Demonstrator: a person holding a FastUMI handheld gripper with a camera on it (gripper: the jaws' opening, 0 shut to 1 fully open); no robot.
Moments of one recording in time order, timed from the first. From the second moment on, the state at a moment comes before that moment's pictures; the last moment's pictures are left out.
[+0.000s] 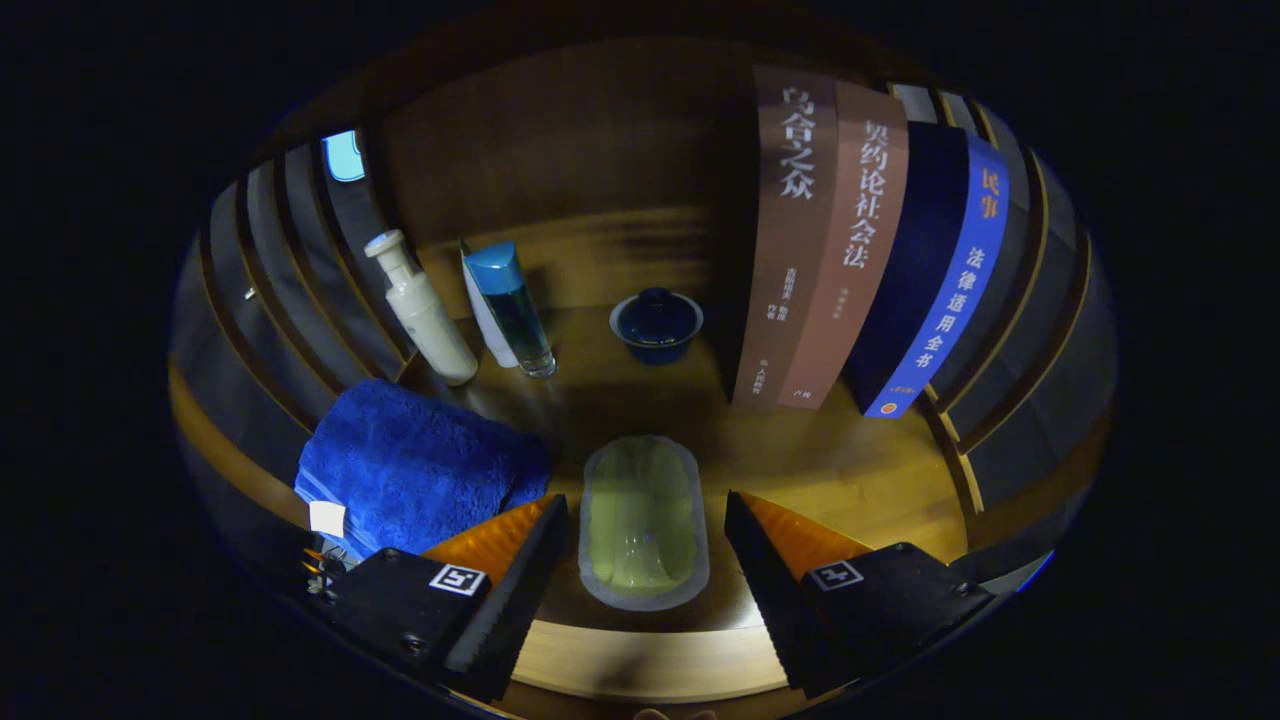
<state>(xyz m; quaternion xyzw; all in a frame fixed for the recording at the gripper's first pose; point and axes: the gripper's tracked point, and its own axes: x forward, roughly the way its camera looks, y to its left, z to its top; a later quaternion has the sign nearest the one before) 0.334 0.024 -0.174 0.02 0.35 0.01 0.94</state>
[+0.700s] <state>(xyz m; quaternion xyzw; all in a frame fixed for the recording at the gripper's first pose) 0.158 0.031 -0.063 0.00 0.04 0.02 1.00</state>
